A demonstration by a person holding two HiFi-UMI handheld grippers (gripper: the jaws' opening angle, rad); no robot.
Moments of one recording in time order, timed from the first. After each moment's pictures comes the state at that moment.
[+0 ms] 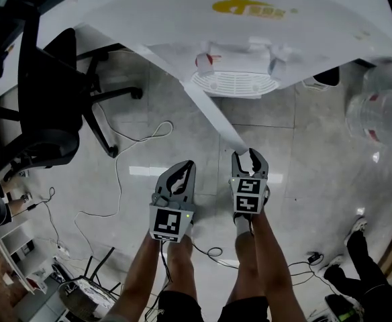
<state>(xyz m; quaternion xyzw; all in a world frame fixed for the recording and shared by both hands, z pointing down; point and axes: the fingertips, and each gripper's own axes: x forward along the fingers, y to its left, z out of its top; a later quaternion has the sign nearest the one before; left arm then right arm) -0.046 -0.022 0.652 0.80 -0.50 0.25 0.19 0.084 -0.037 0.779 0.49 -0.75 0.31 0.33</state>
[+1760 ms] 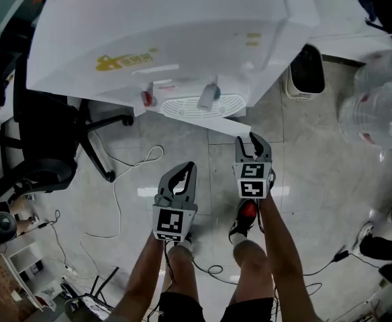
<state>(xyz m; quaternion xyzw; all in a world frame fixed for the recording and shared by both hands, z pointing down) 0.024 -0.083 0.669 0.82 -0.49 0.25 0.15 0.156 -0.150 0.781 0.51 -0.77 0.25 0.28</state>
